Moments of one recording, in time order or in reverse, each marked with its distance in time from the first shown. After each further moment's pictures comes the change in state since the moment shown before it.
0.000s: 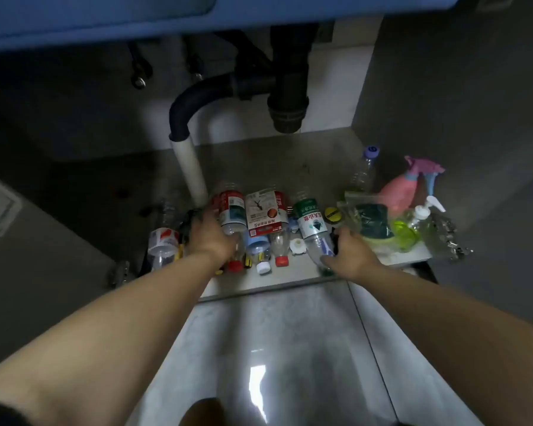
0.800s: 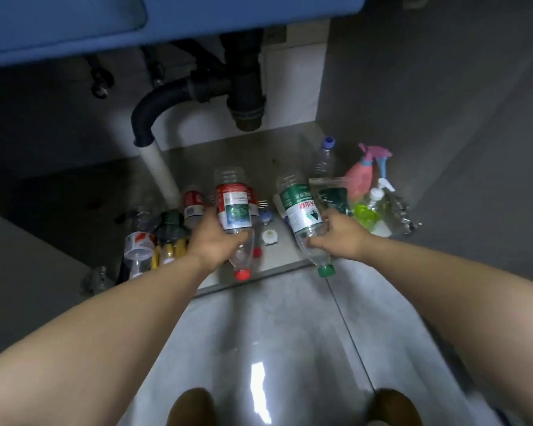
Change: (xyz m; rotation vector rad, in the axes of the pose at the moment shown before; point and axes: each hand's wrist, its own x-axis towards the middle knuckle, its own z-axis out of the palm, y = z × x) left_hand -0.065 0.047 0.006 -0.312 -0.215 0.171; right_hand -0.042 0.026 -0.057 0.191 -0.004 -0.057
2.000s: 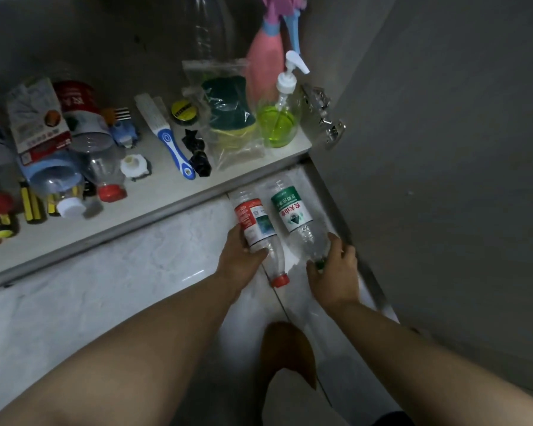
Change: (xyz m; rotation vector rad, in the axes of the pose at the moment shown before) left_hand -0.054 -0.088 0.302 -0.271 -0.509 -0.326; right_hand -0.087 0.264 0.117 -0.035 0.349 0.485
